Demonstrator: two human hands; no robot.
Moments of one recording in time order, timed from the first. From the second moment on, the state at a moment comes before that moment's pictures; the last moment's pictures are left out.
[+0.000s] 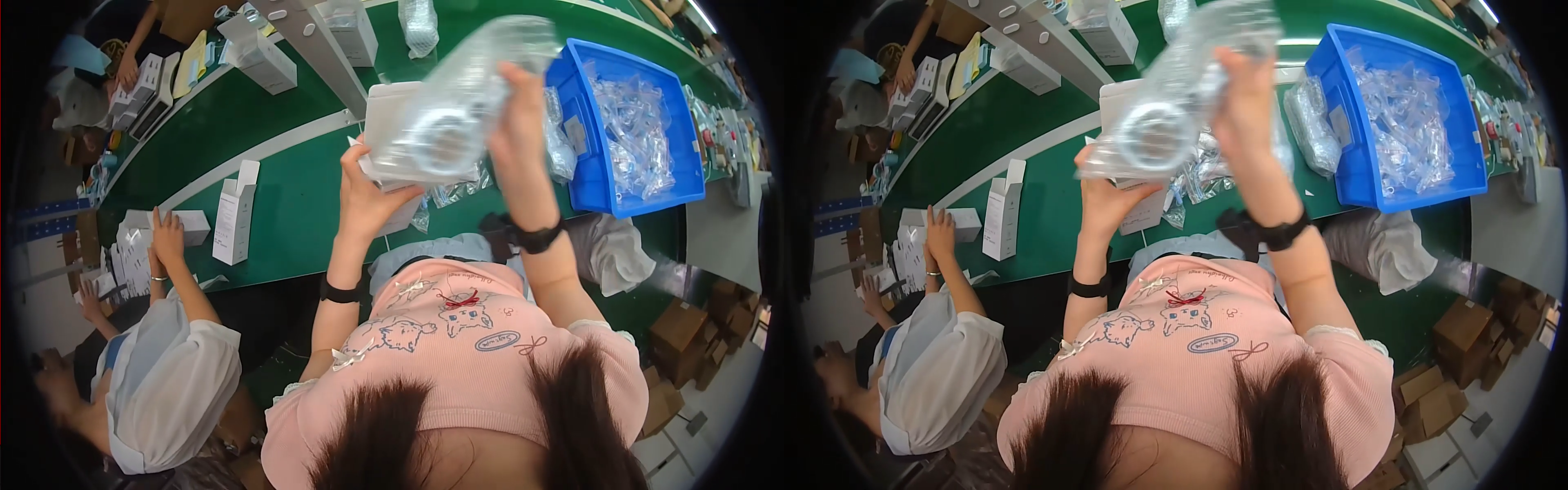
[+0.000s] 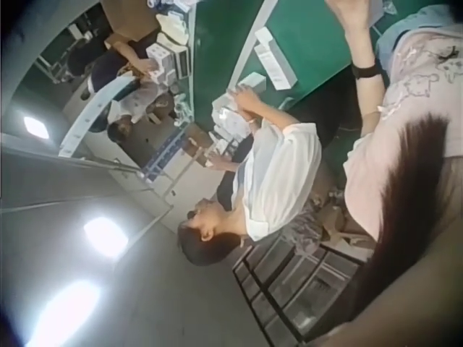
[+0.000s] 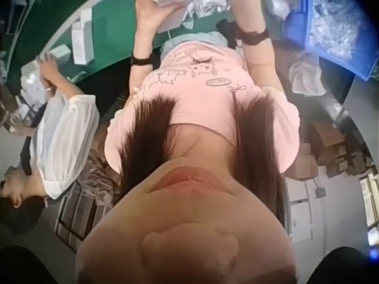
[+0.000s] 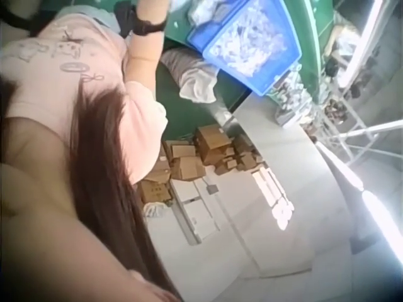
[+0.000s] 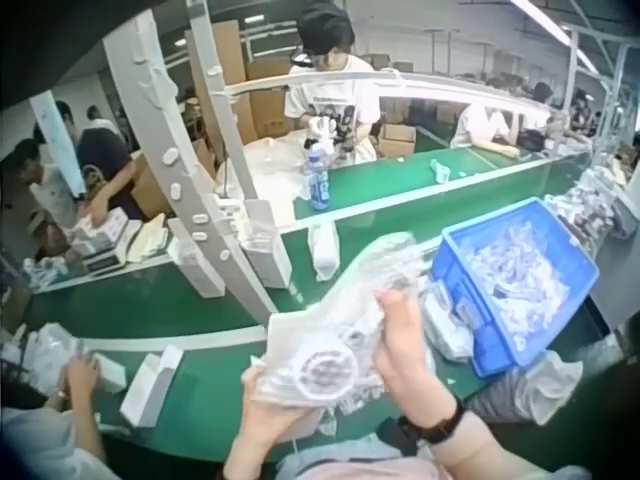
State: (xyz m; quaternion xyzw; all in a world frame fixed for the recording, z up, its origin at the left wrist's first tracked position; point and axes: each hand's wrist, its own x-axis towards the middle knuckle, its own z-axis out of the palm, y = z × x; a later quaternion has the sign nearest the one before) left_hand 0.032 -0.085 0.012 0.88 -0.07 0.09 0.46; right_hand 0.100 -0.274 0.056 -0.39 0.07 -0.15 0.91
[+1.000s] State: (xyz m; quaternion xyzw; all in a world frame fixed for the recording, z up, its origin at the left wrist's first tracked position) left_hand 0.023 -0.024 -0.050 0.82 0.04 0.22 0.53; right_hand 0.192 -0.265 -0.112 -0.96 -0.25 0.02 0.08
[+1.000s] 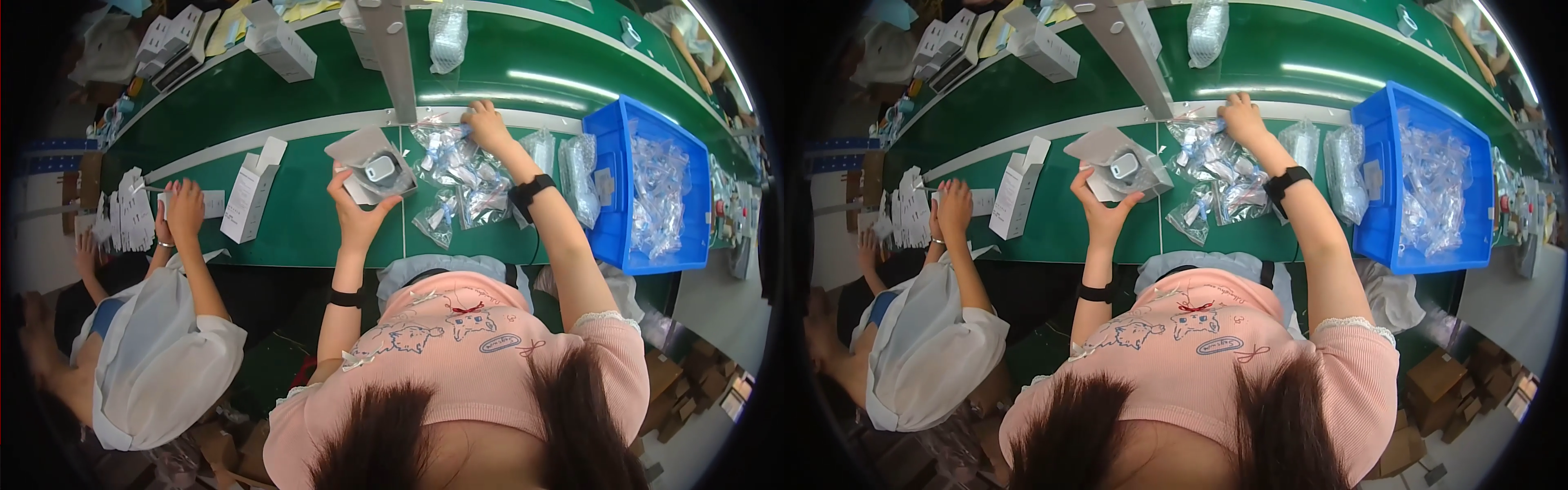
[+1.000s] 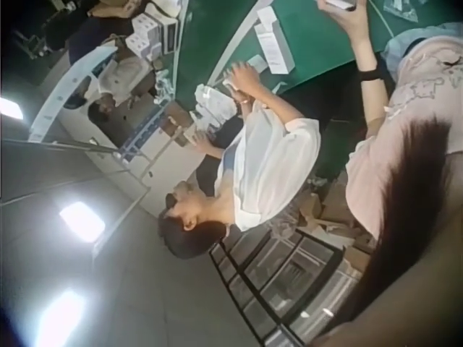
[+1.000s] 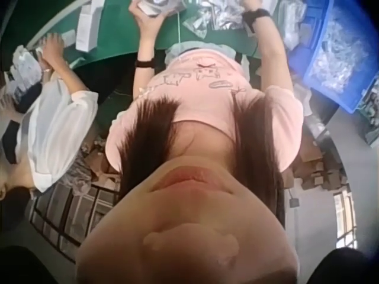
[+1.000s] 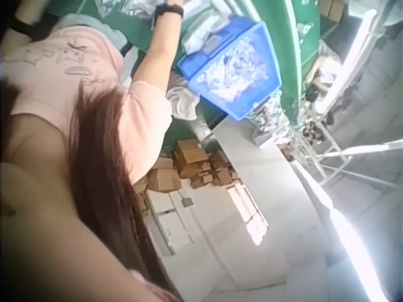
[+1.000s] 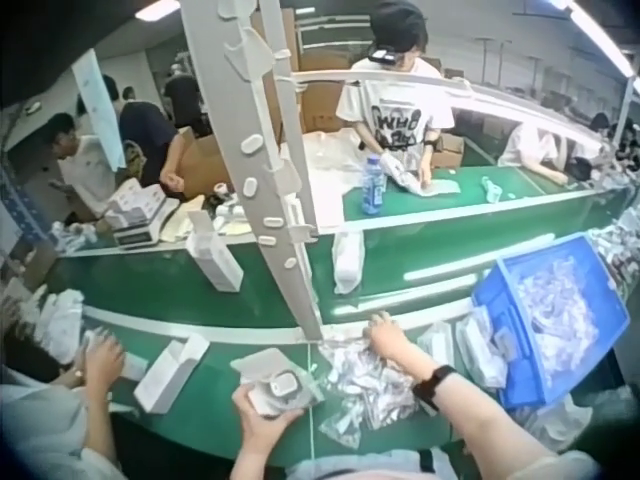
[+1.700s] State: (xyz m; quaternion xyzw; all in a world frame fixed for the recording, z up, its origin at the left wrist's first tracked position) left_hand 0.043 -0.006 -0.023 0.79 0.16 0.19 0.57; right_hand 0.114 -0.168 0.022 -0.74 -0.63 0.00 0.25
